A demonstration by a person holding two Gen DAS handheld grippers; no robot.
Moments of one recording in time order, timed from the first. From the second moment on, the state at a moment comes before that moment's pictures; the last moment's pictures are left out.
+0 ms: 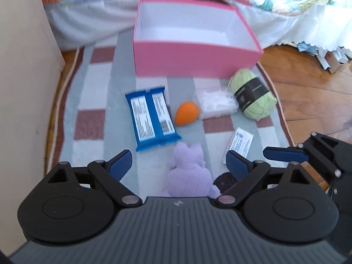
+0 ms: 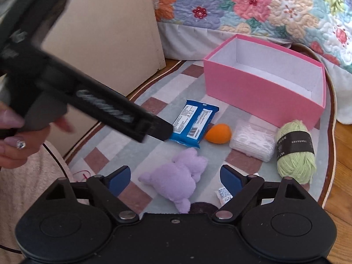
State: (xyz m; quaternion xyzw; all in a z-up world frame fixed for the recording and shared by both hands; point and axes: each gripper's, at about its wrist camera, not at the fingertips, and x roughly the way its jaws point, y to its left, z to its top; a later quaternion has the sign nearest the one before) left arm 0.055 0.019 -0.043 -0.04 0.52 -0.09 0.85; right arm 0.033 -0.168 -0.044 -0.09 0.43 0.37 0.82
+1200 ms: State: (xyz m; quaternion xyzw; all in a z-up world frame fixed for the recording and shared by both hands) left arm 0.059 0.028 -0.152 -0.16 0.58 -0.10 0.79; right arm 0.039 -0.137 -0.150 -0.11 0.47 0.36 0.80
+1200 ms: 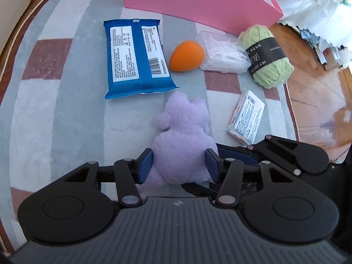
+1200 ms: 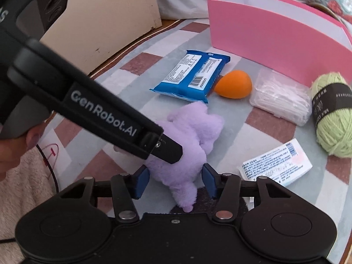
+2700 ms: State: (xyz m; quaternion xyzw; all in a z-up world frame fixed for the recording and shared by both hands) left arm 0.065 0.028 -0.069 -0.20 0.48 -0.15 0.84; right arm 0.066 -0.154 -0.077 -0.11 0.43 0.37 0.81
